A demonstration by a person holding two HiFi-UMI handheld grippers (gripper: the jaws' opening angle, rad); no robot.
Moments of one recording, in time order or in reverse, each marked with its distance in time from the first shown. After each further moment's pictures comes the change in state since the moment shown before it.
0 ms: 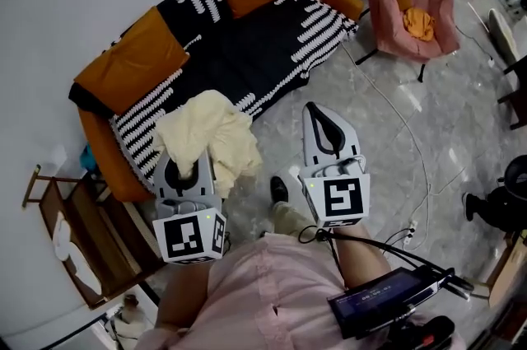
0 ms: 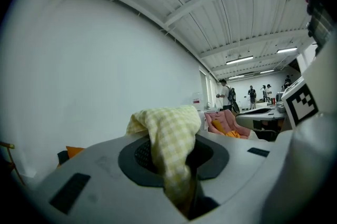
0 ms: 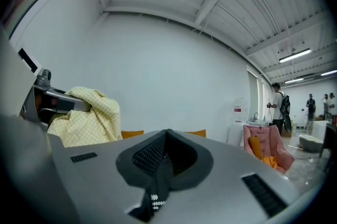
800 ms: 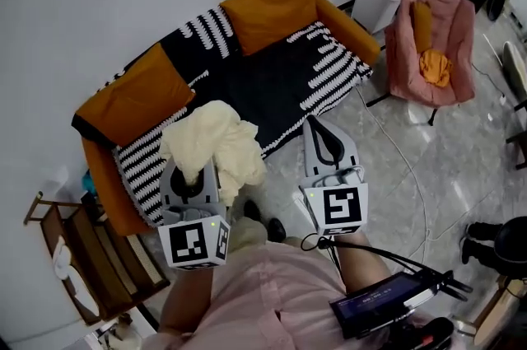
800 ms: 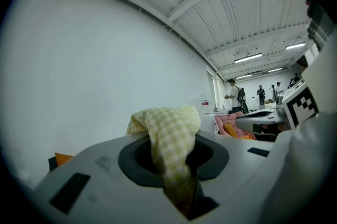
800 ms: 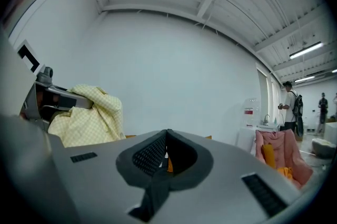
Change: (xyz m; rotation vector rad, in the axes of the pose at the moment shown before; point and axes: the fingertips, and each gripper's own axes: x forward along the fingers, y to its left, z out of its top) left arm 0.162 0.014 0.021 -0.003 -0.018 0.064; right arm 0.156 -0.075 0.007 -0.005 0.003 0.072
